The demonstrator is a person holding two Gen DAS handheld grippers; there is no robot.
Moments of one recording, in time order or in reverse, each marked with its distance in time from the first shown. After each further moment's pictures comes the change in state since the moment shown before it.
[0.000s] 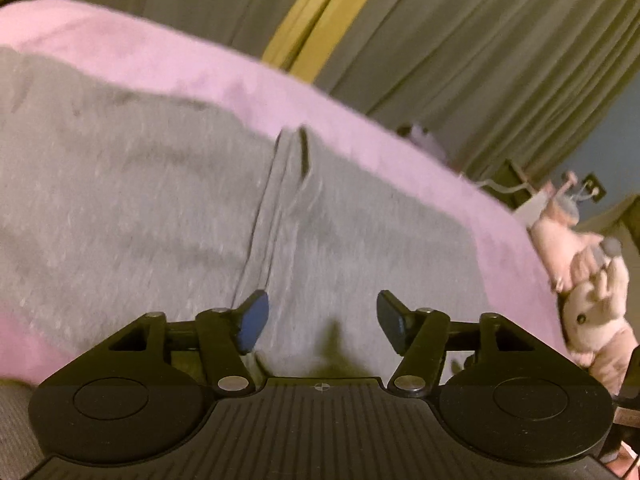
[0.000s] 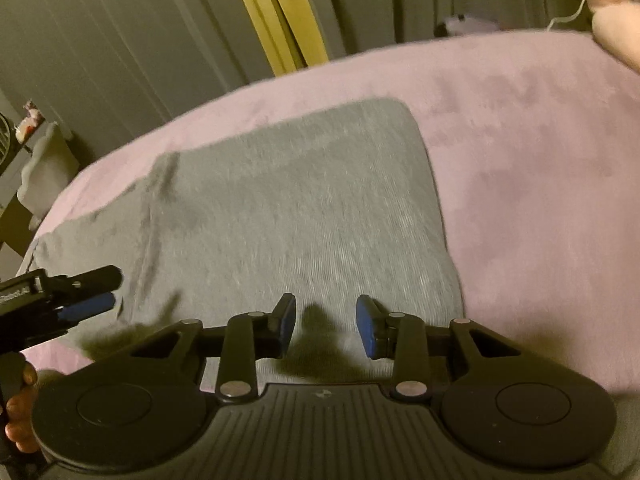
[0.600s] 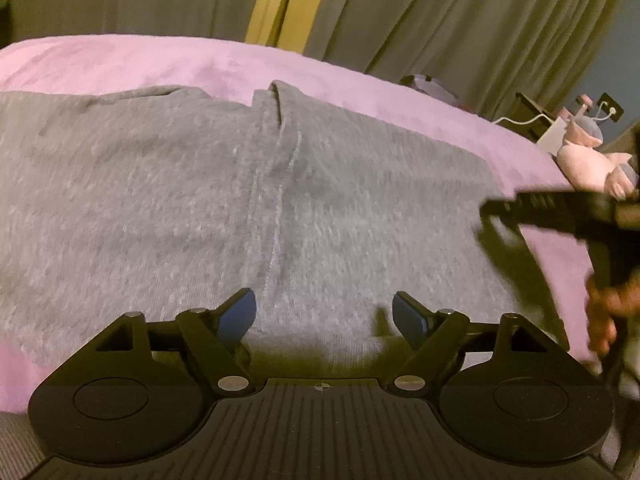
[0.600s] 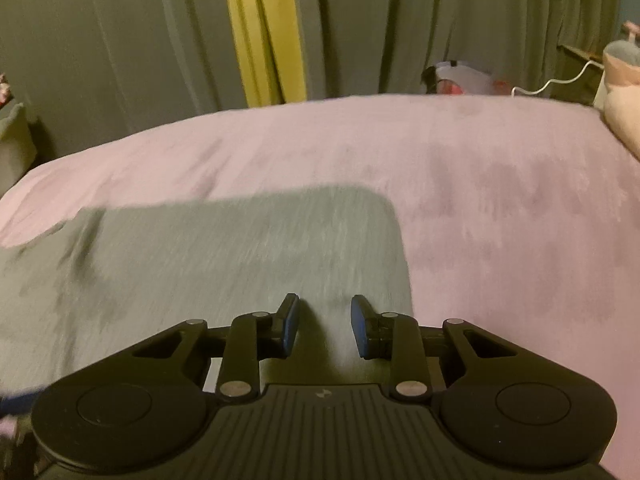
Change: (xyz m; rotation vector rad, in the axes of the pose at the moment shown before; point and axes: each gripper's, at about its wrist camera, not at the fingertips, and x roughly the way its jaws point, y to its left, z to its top) left arm 0.032 -0.028 -0.016 0.206 0.103 0.124; right arm 0.069 0.000 0.083 -0.123 -0.060 -0.163
